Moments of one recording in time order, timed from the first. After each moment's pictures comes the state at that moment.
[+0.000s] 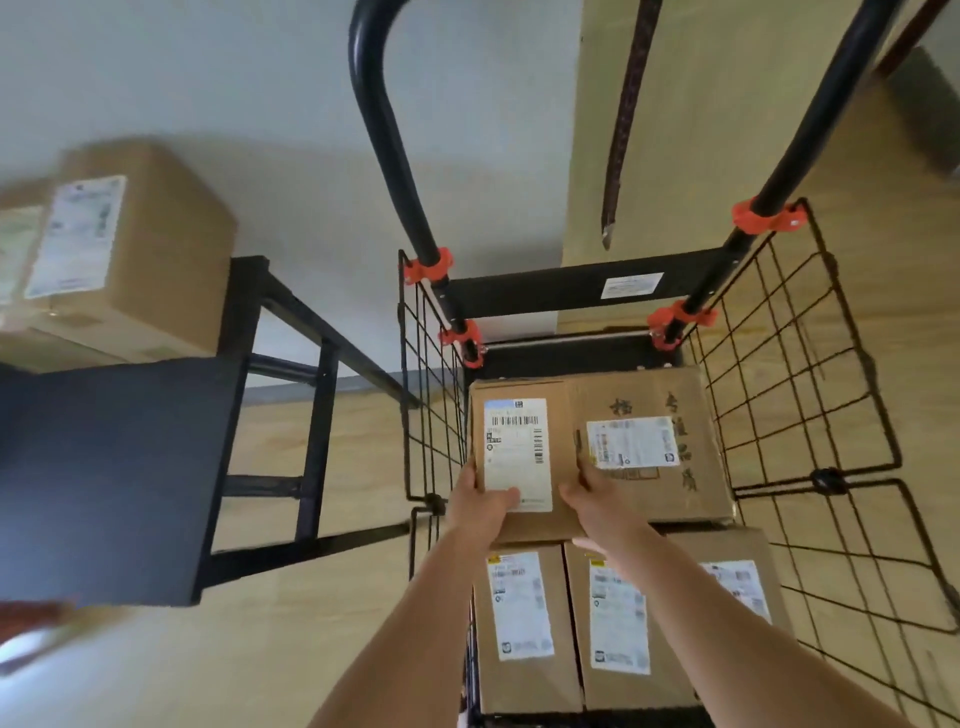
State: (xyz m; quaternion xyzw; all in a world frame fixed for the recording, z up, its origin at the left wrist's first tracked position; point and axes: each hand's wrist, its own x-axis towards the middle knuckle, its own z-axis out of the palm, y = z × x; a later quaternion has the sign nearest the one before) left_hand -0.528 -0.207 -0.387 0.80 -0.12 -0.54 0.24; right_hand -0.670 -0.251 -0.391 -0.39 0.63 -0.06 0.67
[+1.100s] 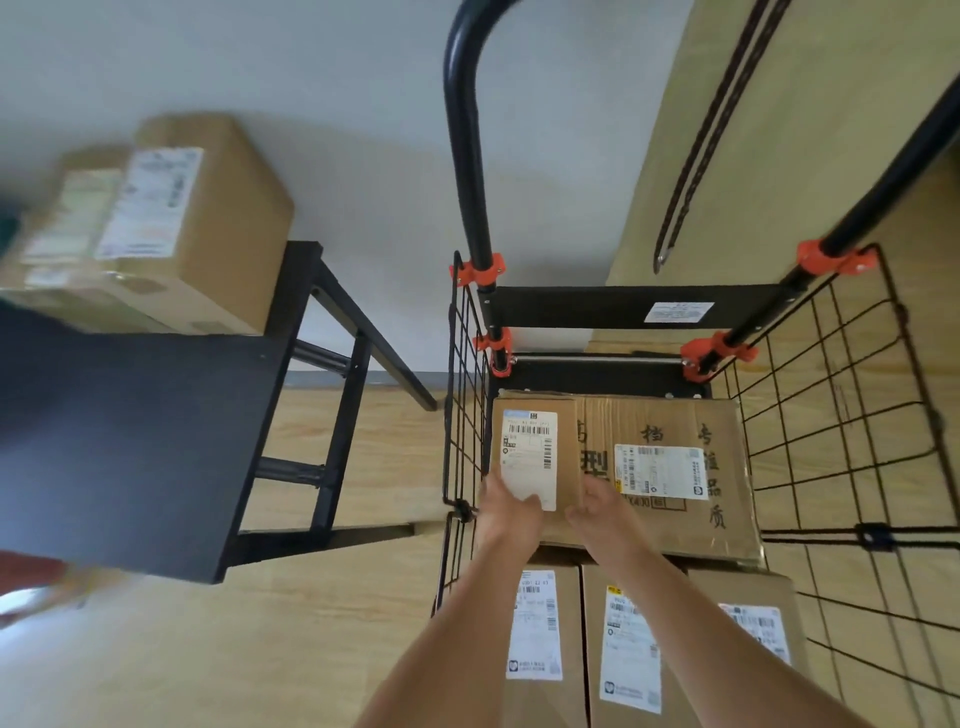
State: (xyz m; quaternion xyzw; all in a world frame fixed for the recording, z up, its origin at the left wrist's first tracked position) left_hand -0.528 -0.216 -0.414 0.85 -0.17 -0.45 0.22; right_hand -0.644 -0.249 -0.419 -0.55 0.63 -0.01 0.55
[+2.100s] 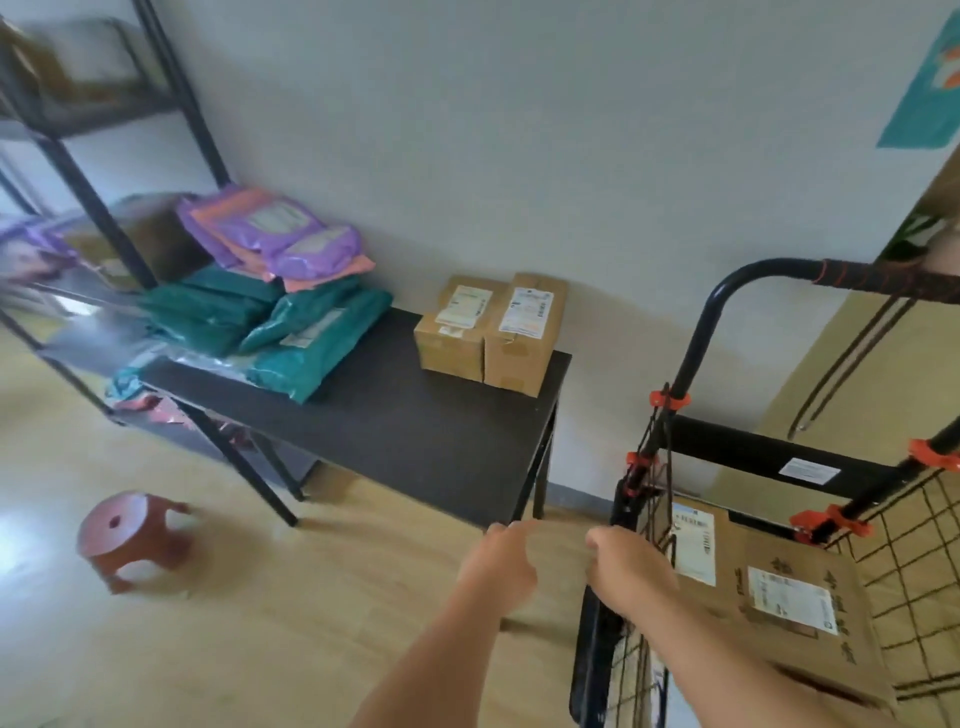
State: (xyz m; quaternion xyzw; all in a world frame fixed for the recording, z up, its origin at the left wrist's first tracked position) left_hand -0.345 0.022 -0.225 0.84 -0.39 -0.35 0.12; right_hand -0.472 -0.065 -0.210 -0.84 0.48 0.13 0.21
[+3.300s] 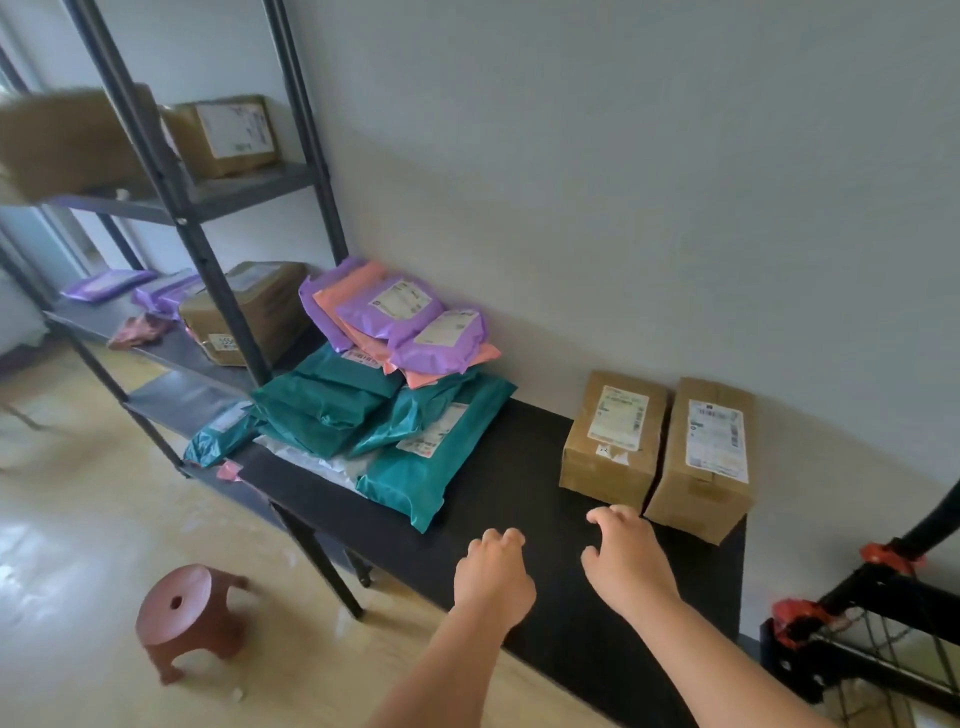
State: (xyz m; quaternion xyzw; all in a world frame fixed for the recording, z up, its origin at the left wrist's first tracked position) left_hand -0.041 0.019 -0.199 0.89 -0.36 -0.25 0.13; right_hand -0.153 -0.090 -0.192 -0.85 0.46 -0.04 0.24
